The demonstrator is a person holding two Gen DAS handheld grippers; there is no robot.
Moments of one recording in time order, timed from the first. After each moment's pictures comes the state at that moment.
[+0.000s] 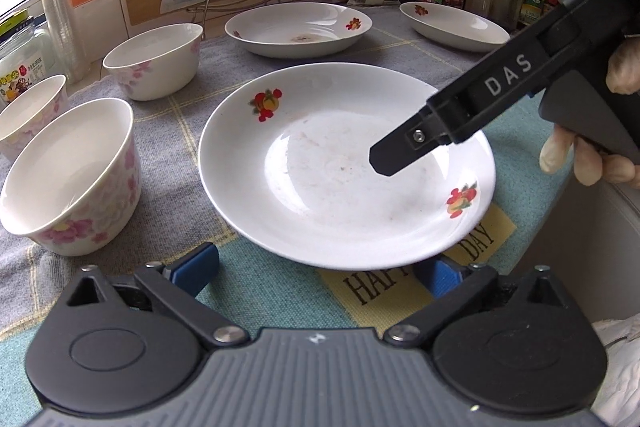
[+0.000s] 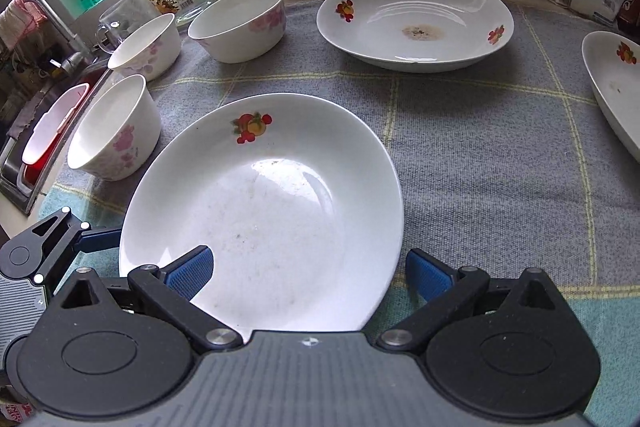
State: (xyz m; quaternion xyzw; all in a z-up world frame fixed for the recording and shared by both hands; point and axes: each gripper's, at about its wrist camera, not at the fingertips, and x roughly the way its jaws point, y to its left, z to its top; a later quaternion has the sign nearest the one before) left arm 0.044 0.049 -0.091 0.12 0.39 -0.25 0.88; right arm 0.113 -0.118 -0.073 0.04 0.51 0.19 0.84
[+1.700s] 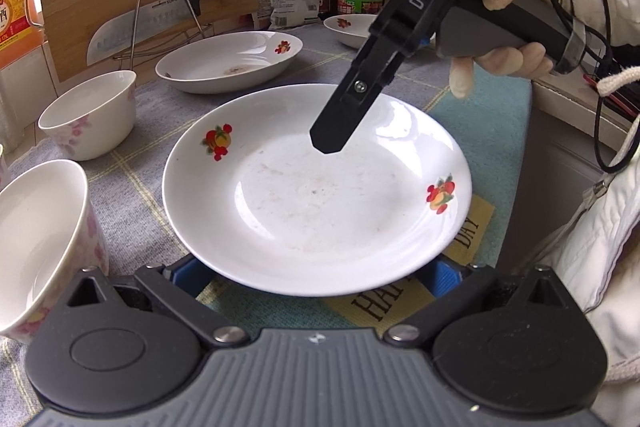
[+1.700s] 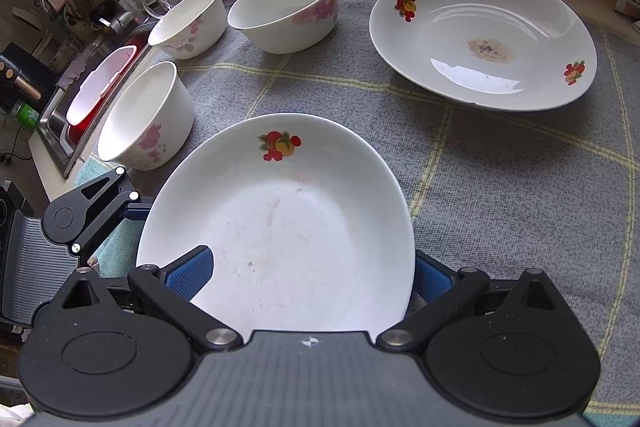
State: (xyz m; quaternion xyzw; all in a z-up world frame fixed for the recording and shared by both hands) left arm 0.060 0.060 -0.097 0.16 0.33 -0.38 0.85; right arm 0.165 -0.118 -0.072 0.03 0.55 0.31 0.78
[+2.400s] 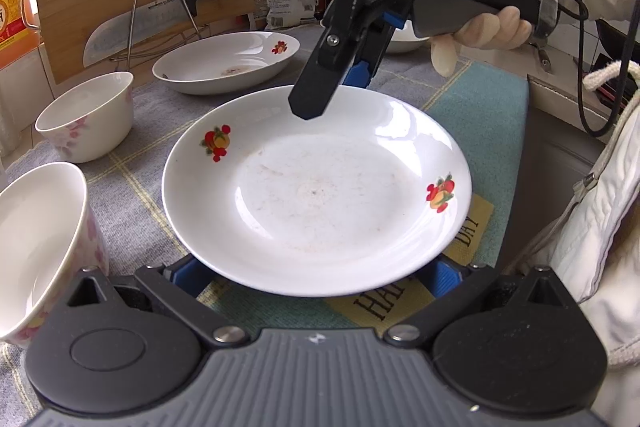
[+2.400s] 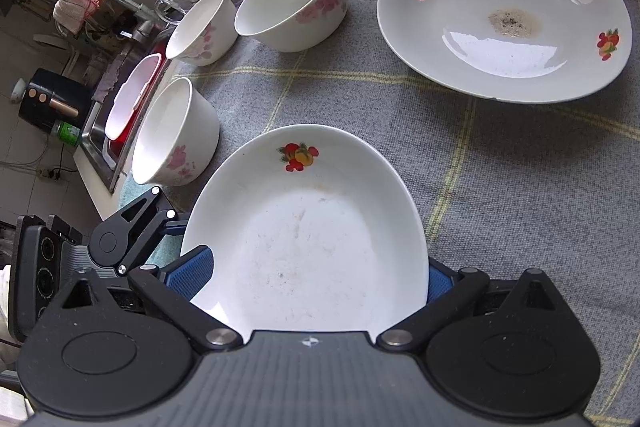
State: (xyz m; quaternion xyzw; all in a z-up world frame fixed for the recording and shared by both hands) left arm 0.060 0.061 -0.097 0.16 0.33 -0.39 0.85; right arm 0.194 -0.125 -0.075 0.10 0.60 0.34 0.72
